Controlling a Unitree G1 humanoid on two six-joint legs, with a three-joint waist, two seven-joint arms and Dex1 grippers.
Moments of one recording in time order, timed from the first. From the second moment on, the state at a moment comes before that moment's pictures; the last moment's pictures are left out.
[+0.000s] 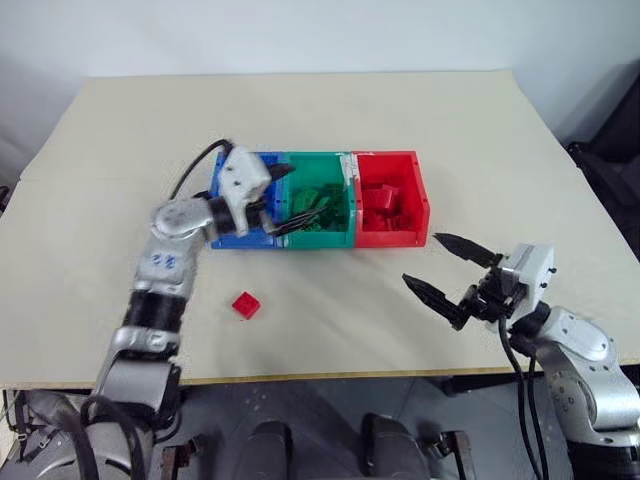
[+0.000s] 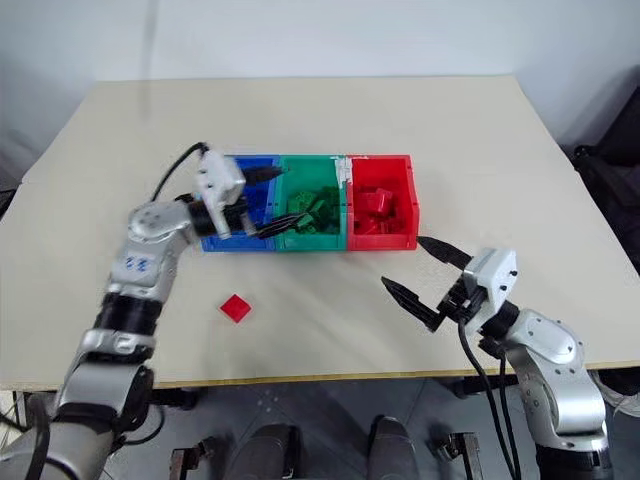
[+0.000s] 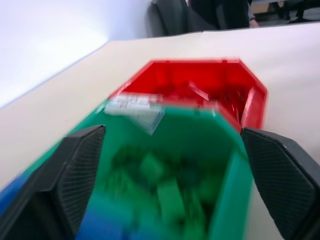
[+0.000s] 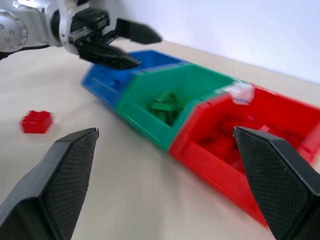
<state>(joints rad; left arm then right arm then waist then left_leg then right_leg) -0.64 0.54 0.06 0.24 -0.25 0.04 -0.90 -0.11 -0.55 -0.16 -0.33 0.53 0.18 0.89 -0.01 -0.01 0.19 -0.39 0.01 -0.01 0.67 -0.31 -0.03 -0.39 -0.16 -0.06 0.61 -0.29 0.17</state>
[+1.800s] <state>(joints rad) -0.60 0.66 -0.04 -0.22 -0.29 0.60 -0.74 -0.11 -0.65 -0.14 -0.29 0.46 0.22 1.03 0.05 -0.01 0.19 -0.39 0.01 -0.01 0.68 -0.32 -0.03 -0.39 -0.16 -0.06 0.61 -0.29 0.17</state>
